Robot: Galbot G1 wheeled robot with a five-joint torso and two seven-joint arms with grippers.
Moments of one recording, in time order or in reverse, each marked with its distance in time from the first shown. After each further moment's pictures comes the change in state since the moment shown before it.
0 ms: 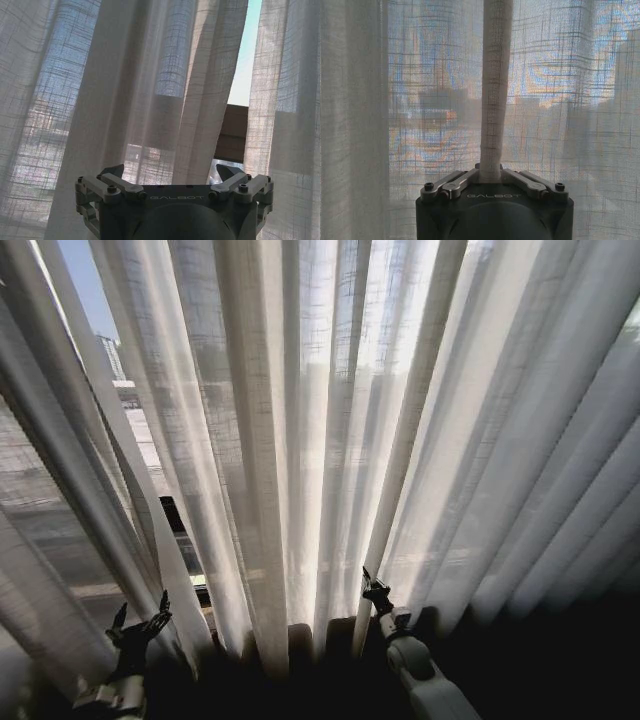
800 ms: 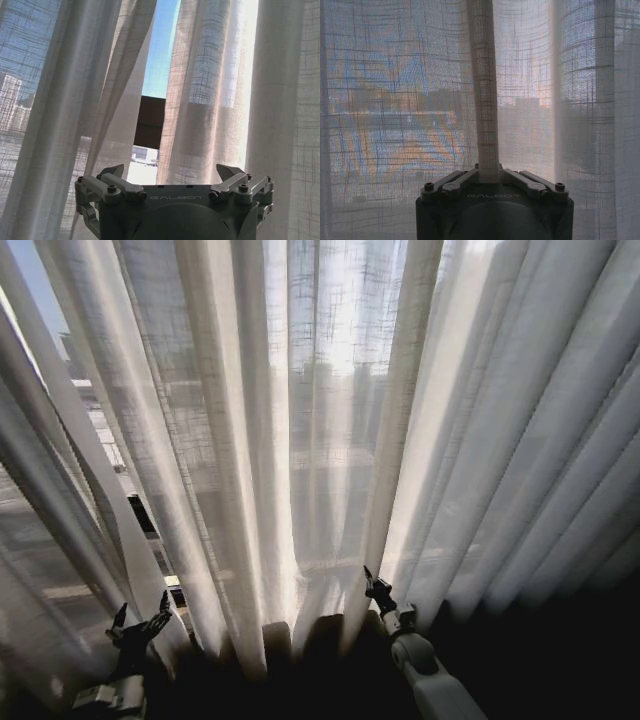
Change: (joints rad) left arm 0.000 0.000 0.000 0.000 0.000 0.000 0.000; right arm 0.032 0.000 0.023 -0.058 0.027 0.021 -0.056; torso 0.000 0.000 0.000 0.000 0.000
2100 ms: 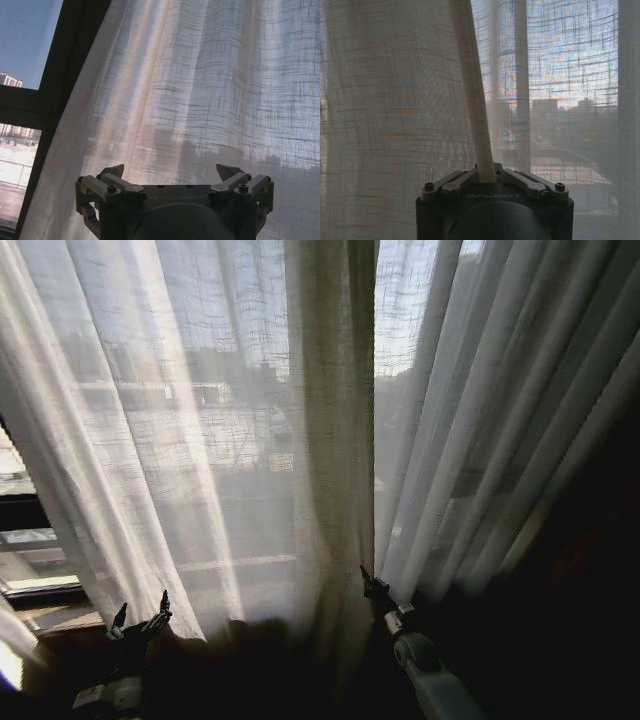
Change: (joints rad) left arm 0.000 0.000 0.000 0.000 0.000 0.000 0.000; right arm 0.015 0.005 0.014 -0.041 0.021 0.016 -0.113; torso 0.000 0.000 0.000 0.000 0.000
